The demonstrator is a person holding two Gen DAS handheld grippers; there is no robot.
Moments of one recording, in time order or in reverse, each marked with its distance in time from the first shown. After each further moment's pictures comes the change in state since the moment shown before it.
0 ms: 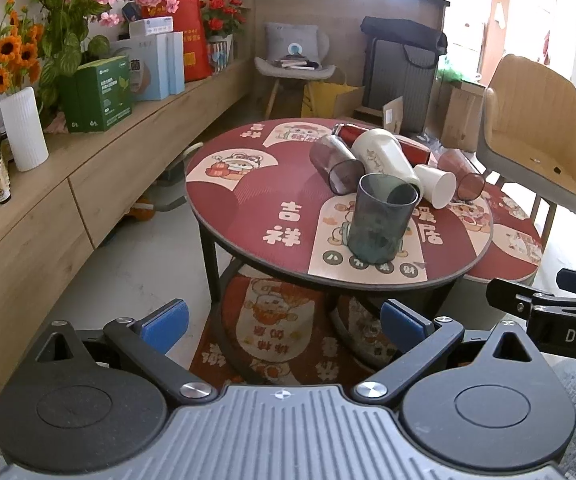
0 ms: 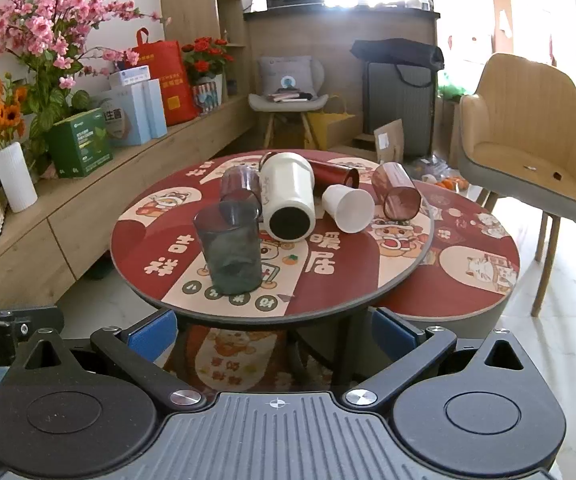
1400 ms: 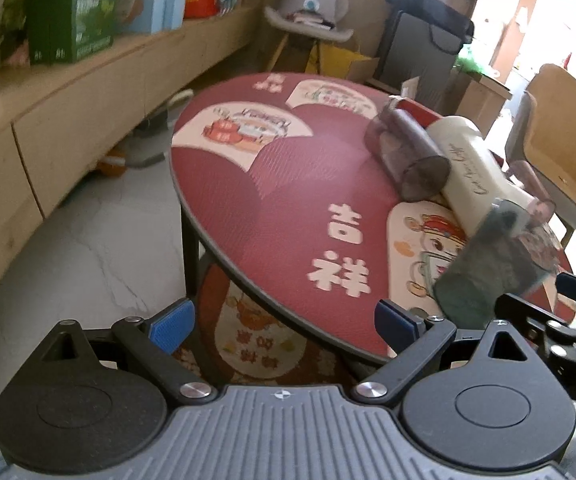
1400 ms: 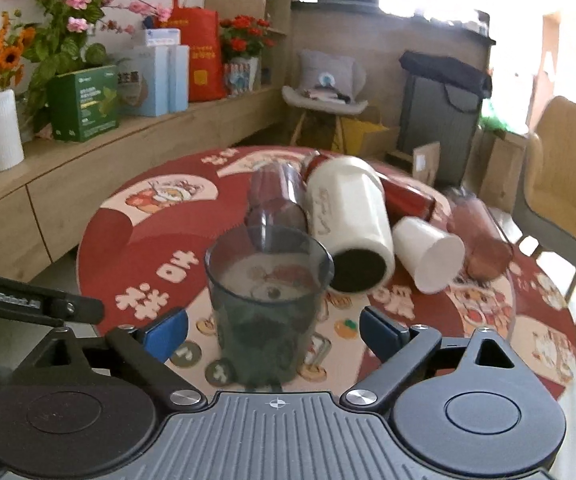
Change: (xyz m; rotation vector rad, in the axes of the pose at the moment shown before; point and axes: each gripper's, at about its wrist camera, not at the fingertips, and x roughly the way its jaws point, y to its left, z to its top) left arm 0.167 0.067 0.042 -0.104 0.108 -0.101; right arm 0.154 0.048 0.039 -0.154 0.035 -0.011
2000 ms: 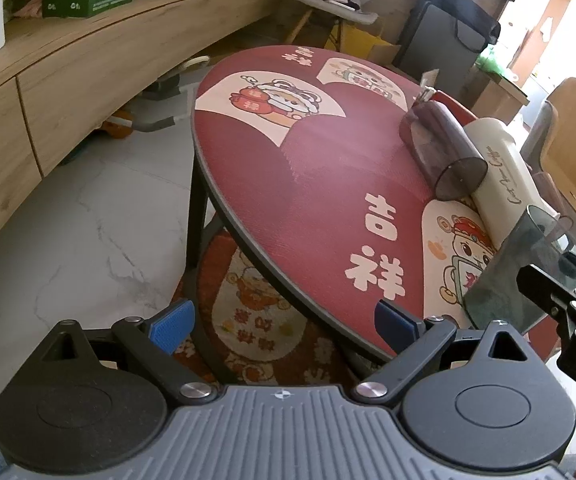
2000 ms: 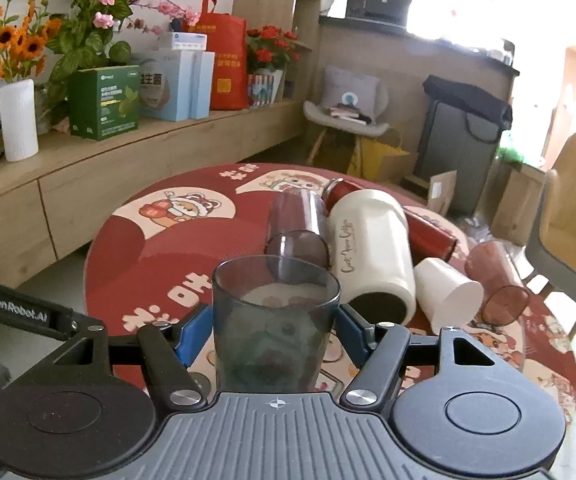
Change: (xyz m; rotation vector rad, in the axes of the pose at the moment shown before) left arm 0.034 0.031 0.007 -0.119 0.094 -0.027; right arm 0.013 0.017 0.016 -0.118 -0.075 0.022
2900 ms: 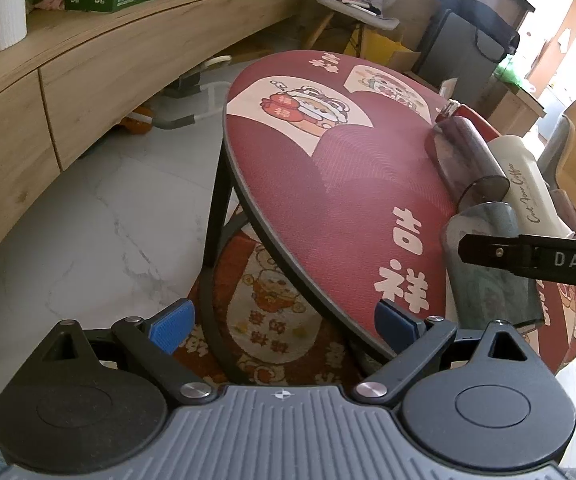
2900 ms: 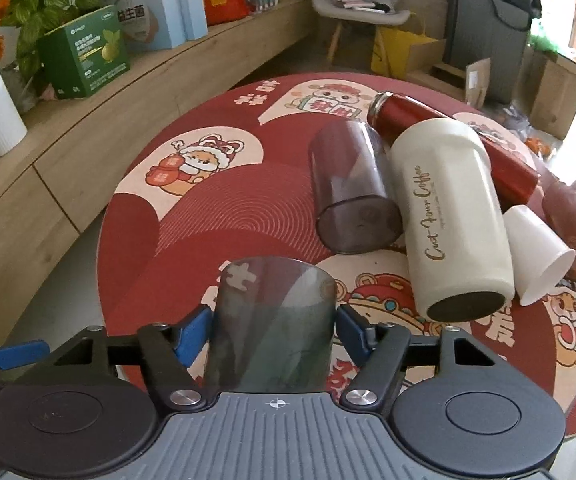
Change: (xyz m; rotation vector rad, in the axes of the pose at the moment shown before) left arm -0.002 0.011 0.005 -0.048 -0.004 0.038; right arm 0.085 0.007 0.056 0.168 0.346 0.138
